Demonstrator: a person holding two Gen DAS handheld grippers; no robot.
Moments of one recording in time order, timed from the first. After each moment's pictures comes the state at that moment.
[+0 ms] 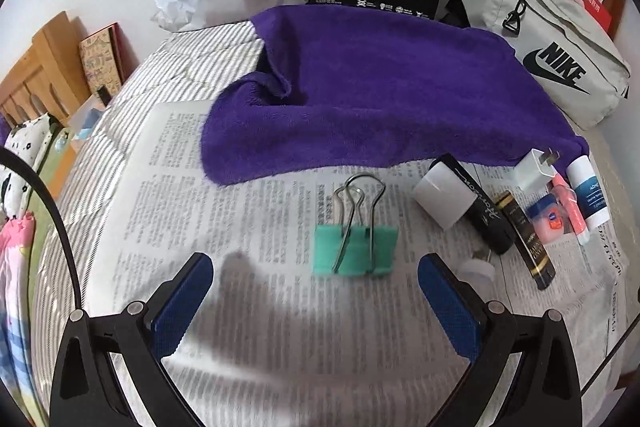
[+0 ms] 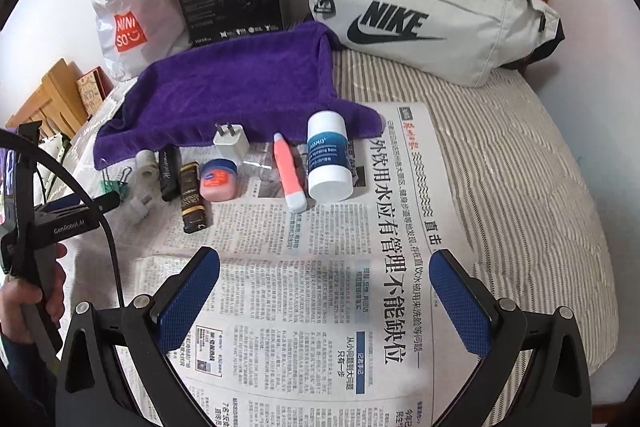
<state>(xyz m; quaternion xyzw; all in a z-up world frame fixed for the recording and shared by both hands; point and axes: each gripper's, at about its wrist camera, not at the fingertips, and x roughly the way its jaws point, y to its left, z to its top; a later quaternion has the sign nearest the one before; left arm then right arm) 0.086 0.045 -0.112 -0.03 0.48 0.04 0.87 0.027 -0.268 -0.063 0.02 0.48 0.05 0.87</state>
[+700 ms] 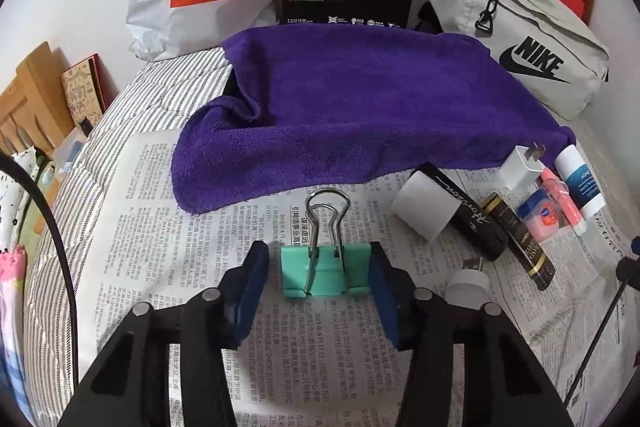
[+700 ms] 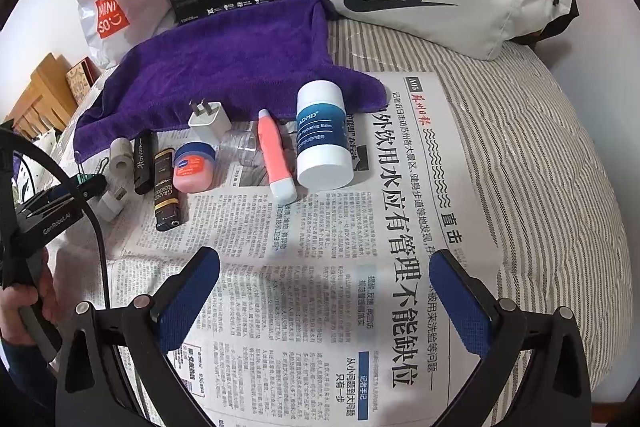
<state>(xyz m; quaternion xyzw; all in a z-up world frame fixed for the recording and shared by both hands) 0.085 0.039 -0.115 -0.01 0.44 0.01 0.90 0.047 -0.266 -0.092 0.04 0.51 0.05 0.86</state>
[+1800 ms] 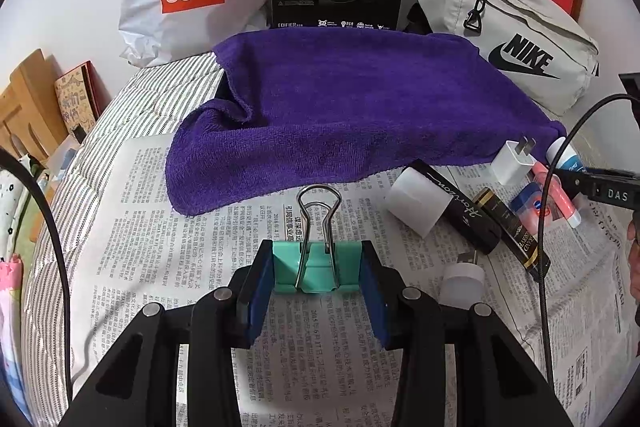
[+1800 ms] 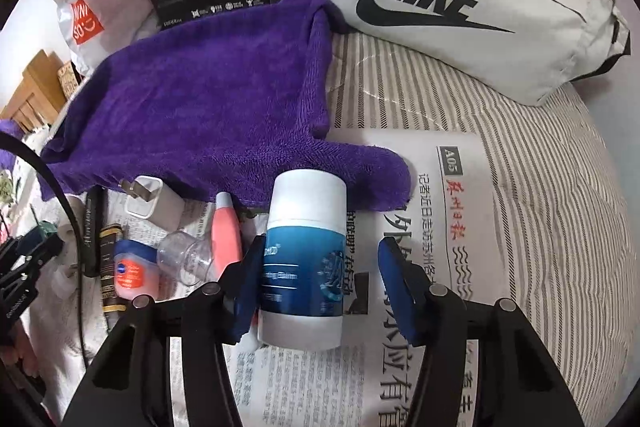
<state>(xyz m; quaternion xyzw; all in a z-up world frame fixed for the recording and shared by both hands) 0.081 0.038 -0.114 0.00 0.44 -0.01 0.90 0.143 -0.259 -0.120 -0.01 0.50 0.07 0.86</state>
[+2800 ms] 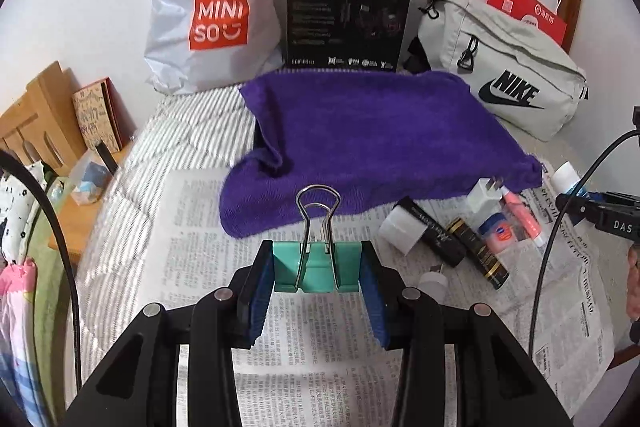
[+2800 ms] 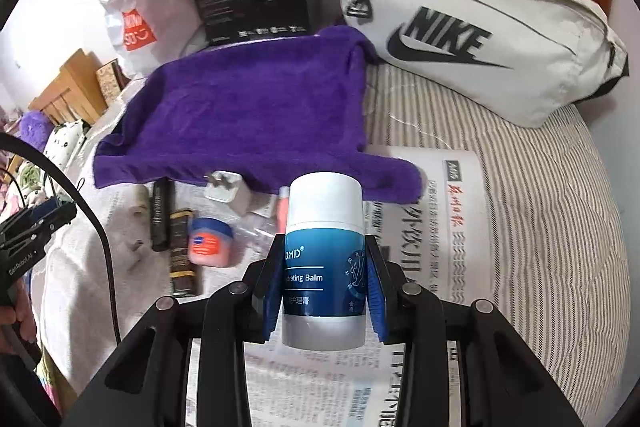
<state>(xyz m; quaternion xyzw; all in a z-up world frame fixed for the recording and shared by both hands) 0.061 0.050 -0.051 0.00 0.42 0.00 0.91 0.104 -0.252 -0.071 0.01 0.48 0.13 0.87</state>
